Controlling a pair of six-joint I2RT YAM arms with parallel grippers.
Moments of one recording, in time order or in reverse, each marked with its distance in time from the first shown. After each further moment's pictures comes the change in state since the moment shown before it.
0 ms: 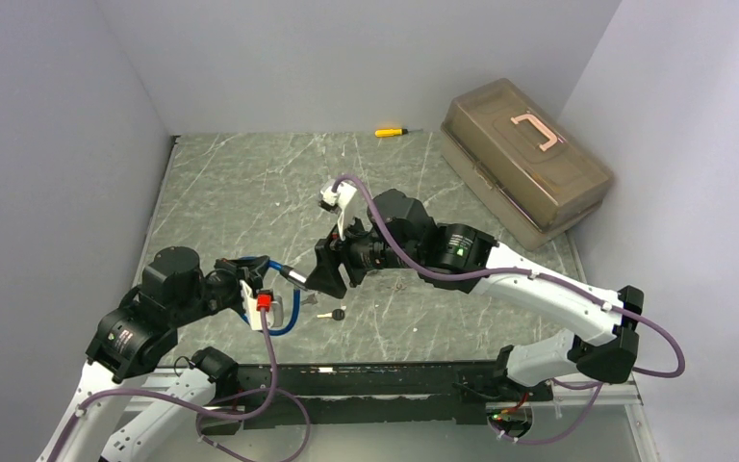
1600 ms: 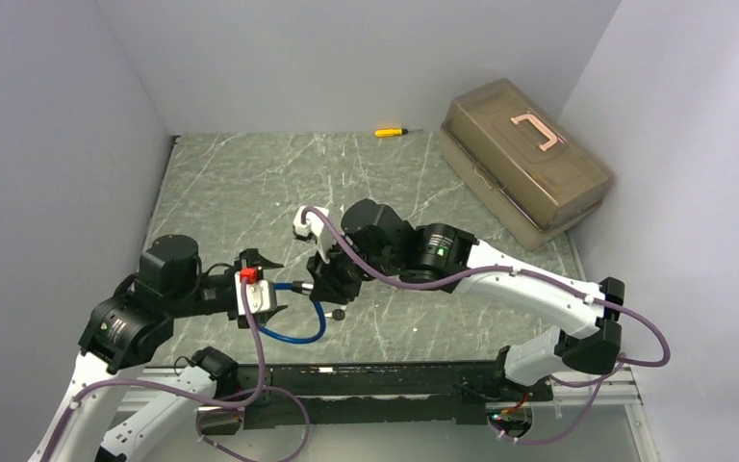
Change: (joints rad) left arm 0.011 0.076 0.121 -0.091 0.278 -0.386; right arm 0.047 0.100 0.098 -0.165 -0.037 -0.194
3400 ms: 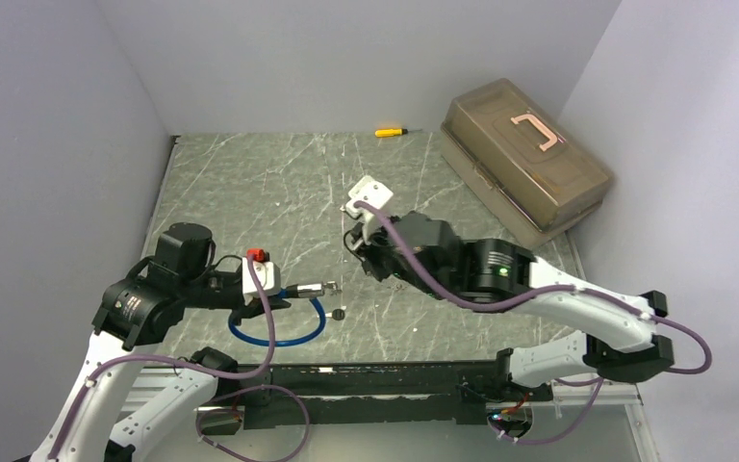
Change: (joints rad) left arm 0.076 0.109 0.025 -0.143 0.200 -0.112; right arm 0.136 -0.212 0.010 -0.038 0.675 -0.011
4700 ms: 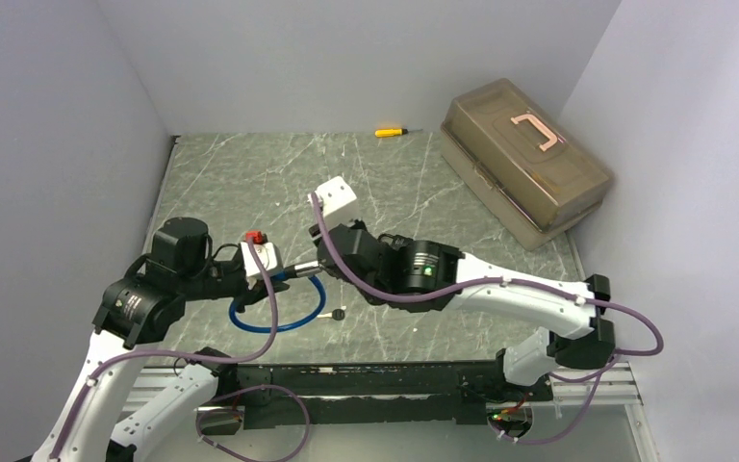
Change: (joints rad) left arm 0.012 0.008 0.002 0.115 -0.131 -0.129; right arm 0.049 0.288 0.106 -0.020 0.311 0.296
